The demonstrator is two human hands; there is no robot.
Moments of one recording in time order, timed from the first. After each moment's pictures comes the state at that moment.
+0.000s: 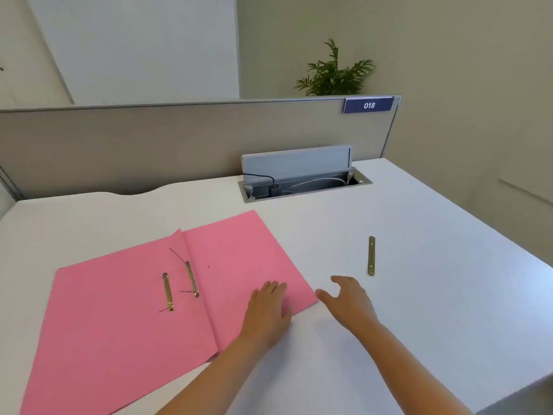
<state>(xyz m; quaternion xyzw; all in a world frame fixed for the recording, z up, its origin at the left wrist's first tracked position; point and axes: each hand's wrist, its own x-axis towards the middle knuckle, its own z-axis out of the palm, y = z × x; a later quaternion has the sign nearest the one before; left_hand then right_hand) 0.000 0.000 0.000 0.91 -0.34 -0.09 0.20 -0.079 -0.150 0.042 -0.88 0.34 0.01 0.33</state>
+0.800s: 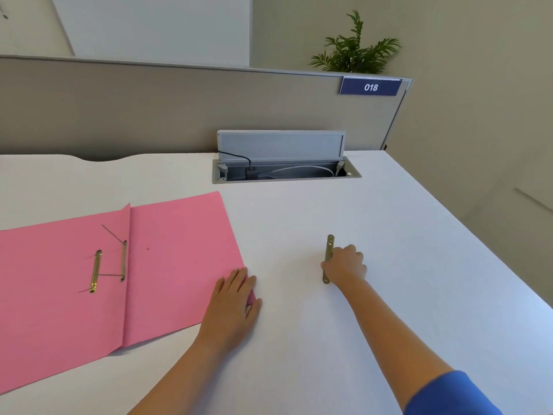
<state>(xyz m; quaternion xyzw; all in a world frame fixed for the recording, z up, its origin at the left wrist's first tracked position) -0.016 -0.077 -0.041 0.93 -0.27 0.00 0.23 -0.023 -0.314 0.019 -0.91 0.38 0.05 0.15</state>
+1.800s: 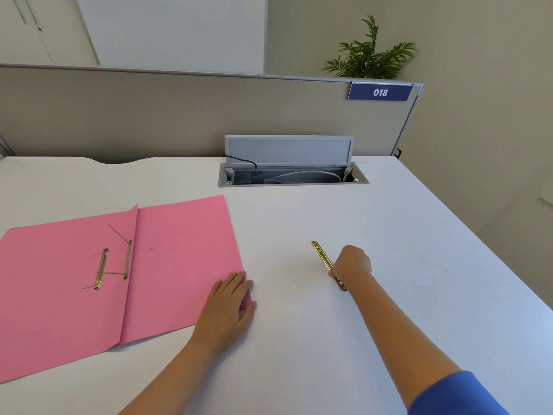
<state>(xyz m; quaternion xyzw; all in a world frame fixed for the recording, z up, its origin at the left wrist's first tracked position) -0.016 -0.079 -0.039 0.93 -0.26 0.02 0.25 -0.015 -0.340 0.032 -0.91 0.36 0.07 0.21</state>
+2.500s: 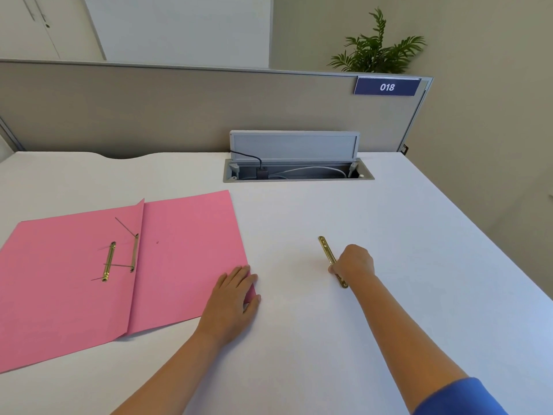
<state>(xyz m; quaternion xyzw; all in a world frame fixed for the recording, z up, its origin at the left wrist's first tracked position) -0.016 -0.079 -0.038 0.93 -0.26 0.02 0.24 -0.021 -0.335 0.029 -0.90 0.36 0.07 0.22</state>
